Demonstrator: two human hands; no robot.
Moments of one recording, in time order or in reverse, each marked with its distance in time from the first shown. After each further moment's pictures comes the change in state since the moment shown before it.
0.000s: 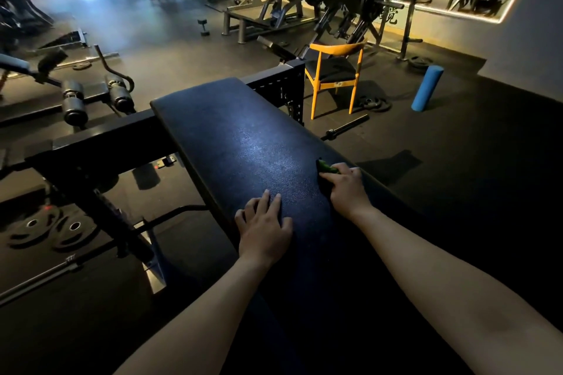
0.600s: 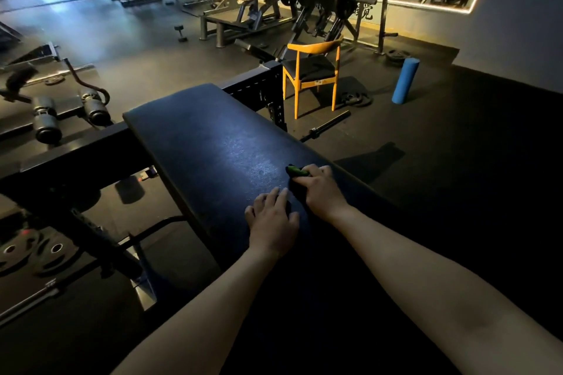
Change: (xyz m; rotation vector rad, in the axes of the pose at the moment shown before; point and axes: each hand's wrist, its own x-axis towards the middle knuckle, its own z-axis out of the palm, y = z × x) left_hand 0.015 0.053 0.002 -0.052 -0.082 0.111; right_hand -0.005 -0.008 -0.006 -0.032 -0.083 -0.099
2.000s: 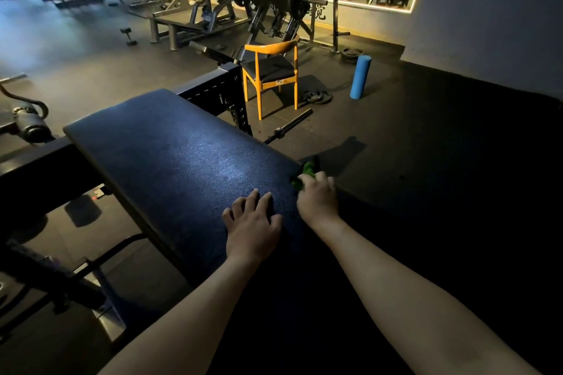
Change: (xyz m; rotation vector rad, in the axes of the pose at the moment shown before) left_hand 0.012 0.010 0.023 0.070 0.018 0.076; right_hand -0.035 0.019 -0.009 -0.050 0.214 0.455
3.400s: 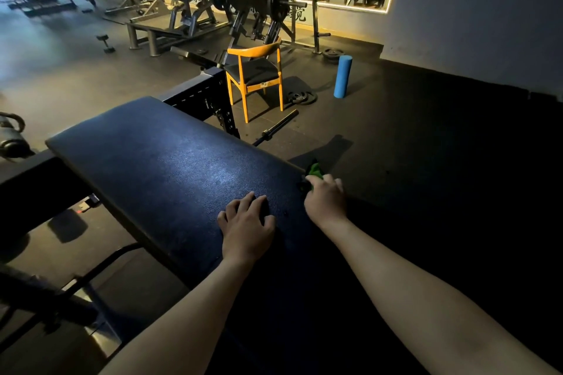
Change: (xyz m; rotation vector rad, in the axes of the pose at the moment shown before) left_hand -0.002 -0.005 -0.004 -0.136 0.031 0.058; right_hand -0.005 0.031 -0.008 0.011 0.057 0.097
